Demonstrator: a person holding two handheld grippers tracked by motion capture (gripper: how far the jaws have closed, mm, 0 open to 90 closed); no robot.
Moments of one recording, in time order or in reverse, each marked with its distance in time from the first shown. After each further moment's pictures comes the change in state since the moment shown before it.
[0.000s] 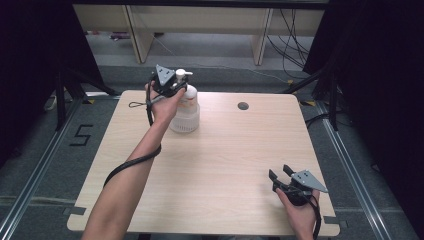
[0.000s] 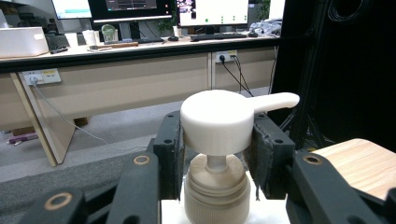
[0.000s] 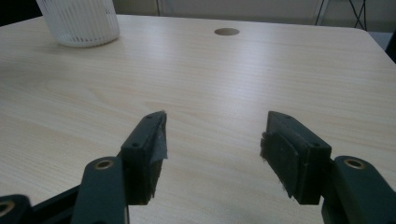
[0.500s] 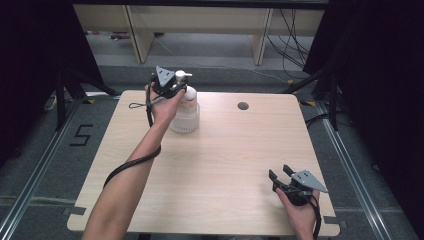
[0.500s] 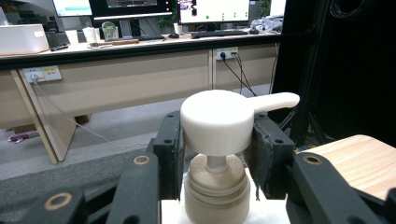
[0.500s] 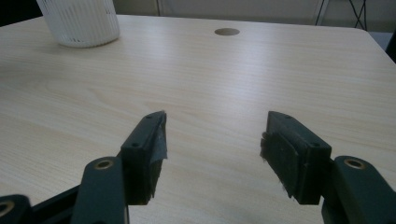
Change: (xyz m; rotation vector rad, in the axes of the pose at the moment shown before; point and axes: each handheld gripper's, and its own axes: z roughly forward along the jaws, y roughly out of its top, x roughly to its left) left arm 0.001 -0.005 0.000 0.010 0.003 0.004; right arm 0.000 0.000 0.001 -0.011 0.001 0.001
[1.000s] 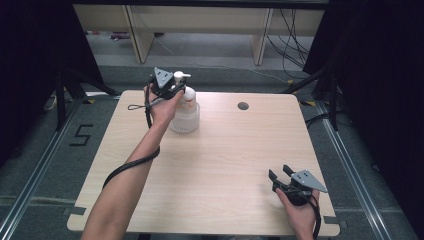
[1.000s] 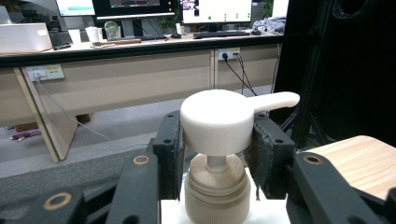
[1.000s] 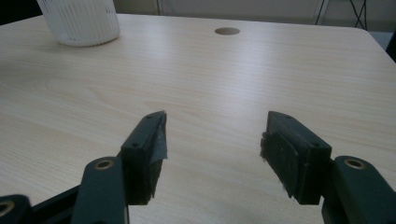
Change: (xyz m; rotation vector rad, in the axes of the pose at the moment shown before) left arm 0.004 -0.003 -0.002 -0.013 0.011 0.006; right arm 0.004 0.000 0.000 0.020 0.006 0.042
